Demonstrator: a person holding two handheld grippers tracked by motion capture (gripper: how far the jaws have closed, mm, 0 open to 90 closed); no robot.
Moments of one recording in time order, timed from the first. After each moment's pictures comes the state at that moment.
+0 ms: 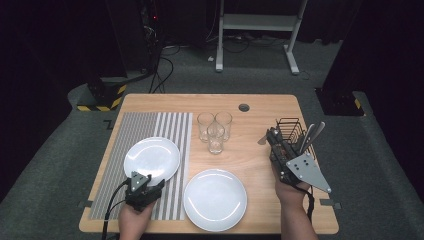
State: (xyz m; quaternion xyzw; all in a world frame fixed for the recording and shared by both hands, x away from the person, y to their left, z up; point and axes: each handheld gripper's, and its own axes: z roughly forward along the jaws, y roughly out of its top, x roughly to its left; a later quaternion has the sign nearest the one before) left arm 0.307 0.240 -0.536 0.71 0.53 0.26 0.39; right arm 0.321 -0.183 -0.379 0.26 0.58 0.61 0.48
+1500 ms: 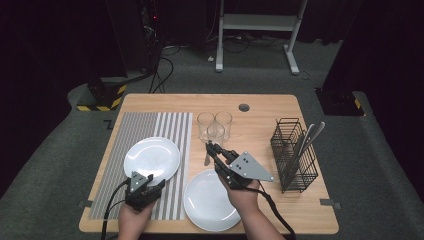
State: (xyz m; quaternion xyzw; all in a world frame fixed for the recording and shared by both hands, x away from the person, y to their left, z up) left arm 0.306 0.240 -0.535 0.72 0.50 0.26 0.41; right arm 0.319 -0.068 -0.394 0.23 0.66 0.65 0.31
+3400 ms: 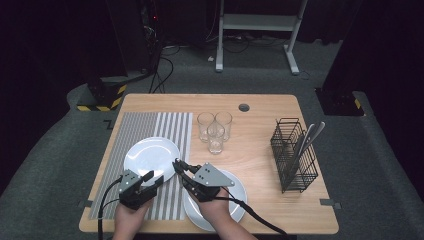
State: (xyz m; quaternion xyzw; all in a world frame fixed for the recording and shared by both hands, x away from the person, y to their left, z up) left arm 0.297 0.251 -0.505 0.69 0.47 0.24 0.49; right arm 0.306 0.003 -0.431 0.22 0.70 0.64 0.22
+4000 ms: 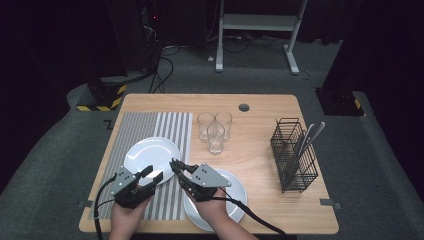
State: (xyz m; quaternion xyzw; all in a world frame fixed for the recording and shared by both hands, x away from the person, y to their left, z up) left arm 0.283 0.246 -0.467 0.69 0.44 0.26 0.52; right arm 0.306 0.010 -0.433 0.21 0.70 0.64 0.23
